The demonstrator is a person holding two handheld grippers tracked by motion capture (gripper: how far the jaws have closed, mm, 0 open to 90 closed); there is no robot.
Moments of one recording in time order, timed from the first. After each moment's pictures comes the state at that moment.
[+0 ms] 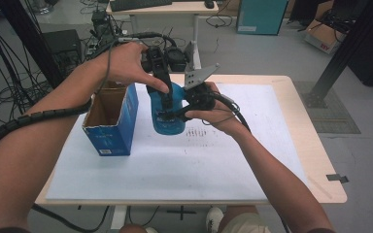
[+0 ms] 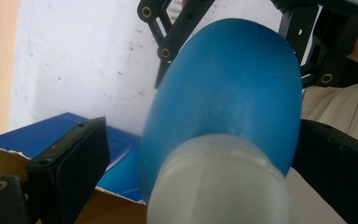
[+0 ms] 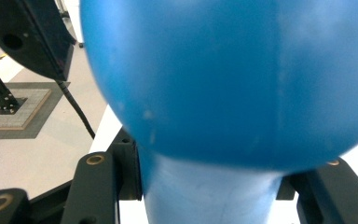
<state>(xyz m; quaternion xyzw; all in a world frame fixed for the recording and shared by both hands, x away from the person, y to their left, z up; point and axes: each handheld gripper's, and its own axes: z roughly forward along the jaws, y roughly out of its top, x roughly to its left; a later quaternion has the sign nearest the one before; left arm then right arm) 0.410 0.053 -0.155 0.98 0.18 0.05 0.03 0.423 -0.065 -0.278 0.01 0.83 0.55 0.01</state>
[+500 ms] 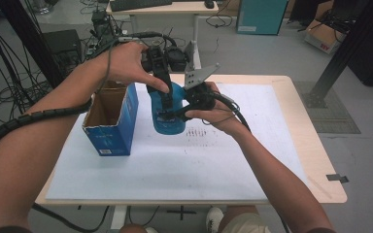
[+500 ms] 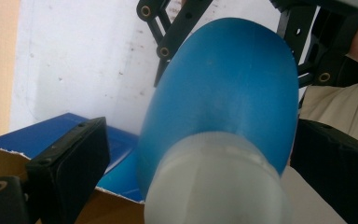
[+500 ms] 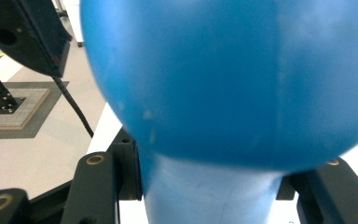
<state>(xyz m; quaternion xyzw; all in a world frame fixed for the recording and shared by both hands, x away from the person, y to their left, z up) 0.411 0.053 -0.154 0.98 0.18 0.05 0.03 0.425 -0.065 -0.279 0.01 0.84 0.55 0.01</state>
